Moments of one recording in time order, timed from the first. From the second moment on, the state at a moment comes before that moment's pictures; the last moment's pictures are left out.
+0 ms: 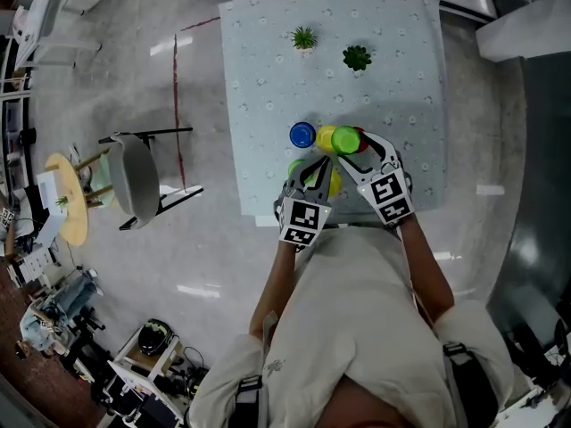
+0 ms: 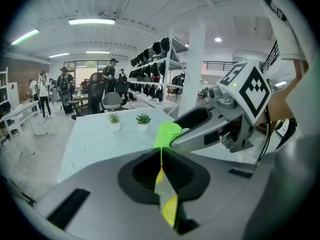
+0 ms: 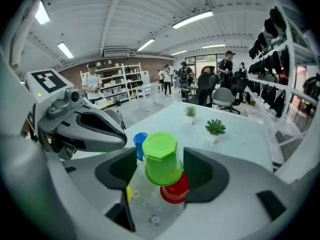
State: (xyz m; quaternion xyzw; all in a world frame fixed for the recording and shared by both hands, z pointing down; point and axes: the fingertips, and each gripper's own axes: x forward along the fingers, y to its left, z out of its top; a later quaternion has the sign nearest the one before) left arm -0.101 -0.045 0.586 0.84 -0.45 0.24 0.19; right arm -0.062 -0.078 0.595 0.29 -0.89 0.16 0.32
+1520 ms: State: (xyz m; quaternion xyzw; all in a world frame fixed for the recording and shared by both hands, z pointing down) left arm -0.163 0.021 0.619 0.78 -0.52 0.29 0.20; right arm -0.089 0.011 0.575 0.18 -0.93 0.09 0.31
